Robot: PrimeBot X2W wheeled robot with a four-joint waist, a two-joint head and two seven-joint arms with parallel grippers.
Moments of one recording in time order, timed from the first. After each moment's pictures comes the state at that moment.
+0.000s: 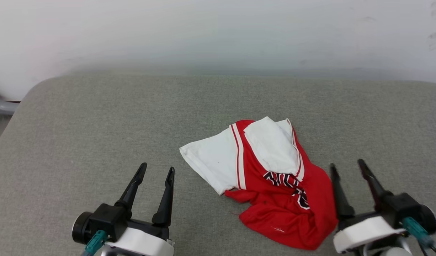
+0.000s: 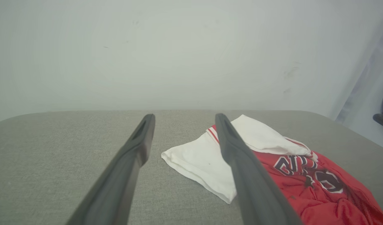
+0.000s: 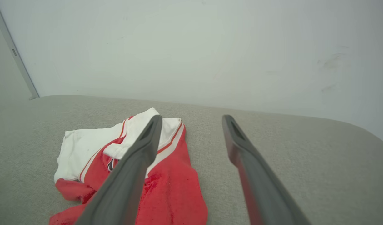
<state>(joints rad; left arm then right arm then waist) 0.01 0.08 -0.15 0.03 -0.20 -0.13 -0.26 -0.03 -0.05 0.00 0.13 0.05 0.13 -0.26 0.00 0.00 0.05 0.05</state>
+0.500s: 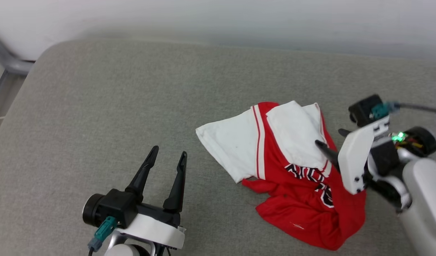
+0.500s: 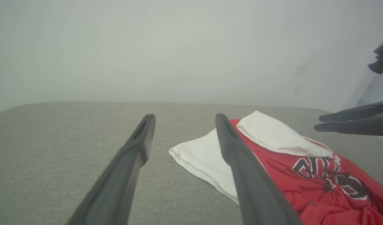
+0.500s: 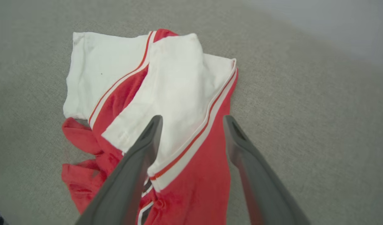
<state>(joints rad) -0.06 0.07 -0.19 0.01 -0.20 -0.13 -0.26 -0.44 -0.34 0.30 0.14 0.40 0.13 0.65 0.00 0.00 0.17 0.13</state>
